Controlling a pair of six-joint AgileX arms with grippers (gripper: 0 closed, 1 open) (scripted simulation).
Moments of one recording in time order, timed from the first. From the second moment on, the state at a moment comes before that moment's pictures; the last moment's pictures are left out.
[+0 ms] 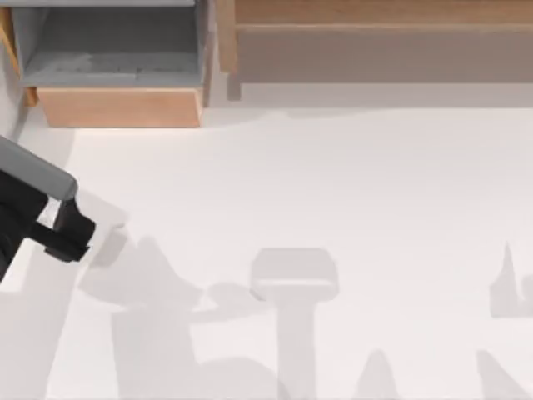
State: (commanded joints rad) left arm -0.08 1.45 0.28 0.83 -0.07 0.64; right arm 0.00 0.00 0.00 0.00 0.00 0.00
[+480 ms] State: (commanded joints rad) left arm 0.46 1.81 0.26 1.27 0.53 1.29; right arm 0.00 0.00 0.00 0.00 0.00 0.00
